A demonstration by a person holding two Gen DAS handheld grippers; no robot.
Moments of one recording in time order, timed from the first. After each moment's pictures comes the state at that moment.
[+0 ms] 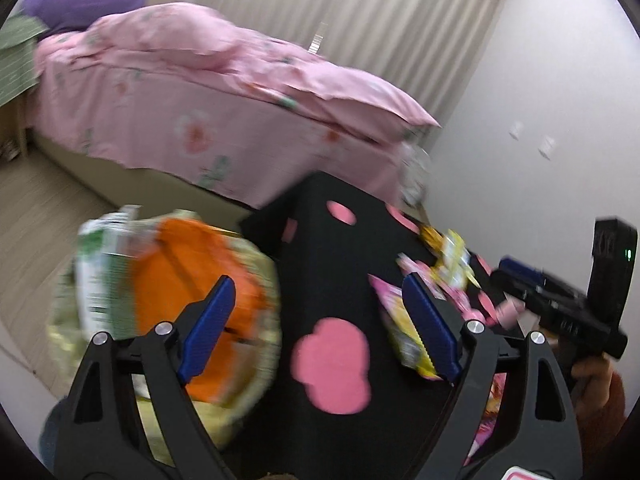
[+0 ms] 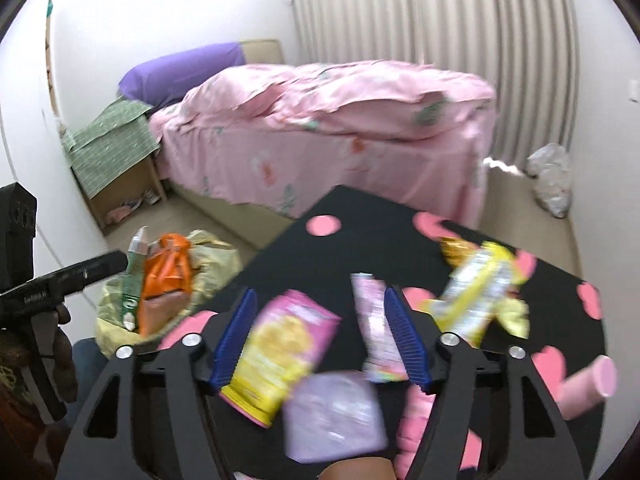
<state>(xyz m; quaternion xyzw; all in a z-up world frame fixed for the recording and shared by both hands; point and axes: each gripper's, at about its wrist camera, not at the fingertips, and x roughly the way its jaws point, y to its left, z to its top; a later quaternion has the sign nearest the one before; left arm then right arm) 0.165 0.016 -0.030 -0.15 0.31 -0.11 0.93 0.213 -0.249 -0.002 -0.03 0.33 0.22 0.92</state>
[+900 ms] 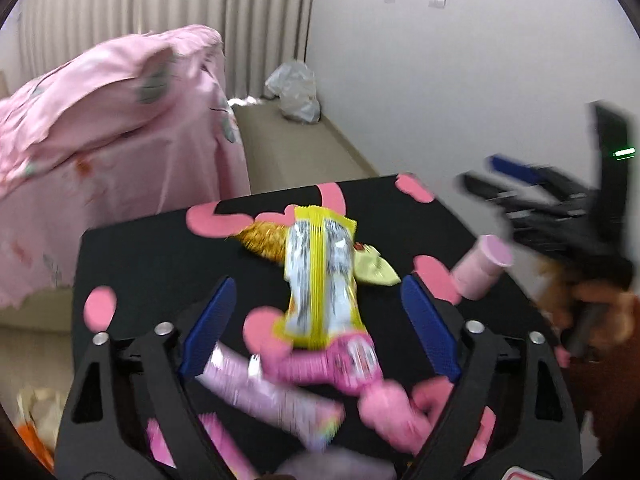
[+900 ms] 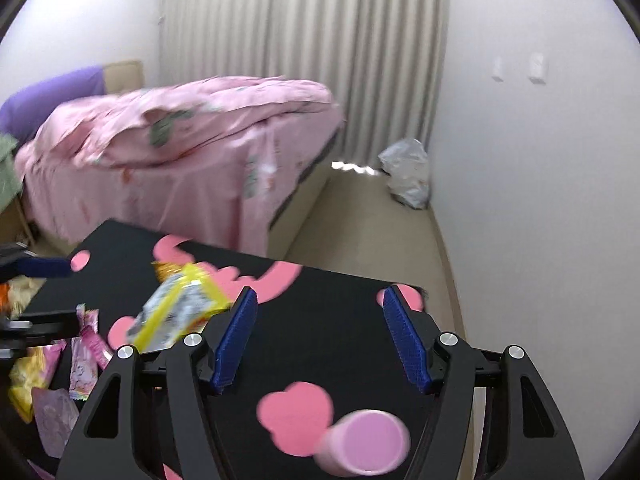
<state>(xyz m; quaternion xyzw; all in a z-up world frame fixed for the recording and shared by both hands) 0.323 -0.249 -0.033 0.08 0.38 -0.29 0.87 0.289 -0.450 -0.017 -0.02 0.30 -0.02 0.95</state>
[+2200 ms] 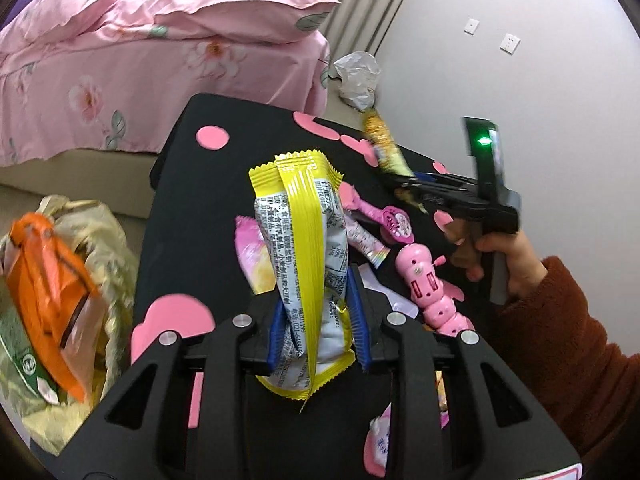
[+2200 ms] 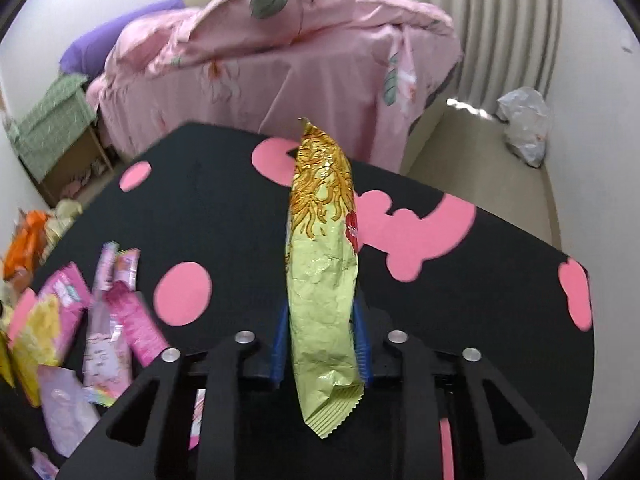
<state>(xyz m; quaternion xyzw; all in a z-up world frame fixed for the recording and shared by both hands) 0.209 -0.098 -0.046 -0.08 0.44 -0.21 0.87 0.354 -0.360 -0.097 -0.03 0.42 0.16 0.89</state>
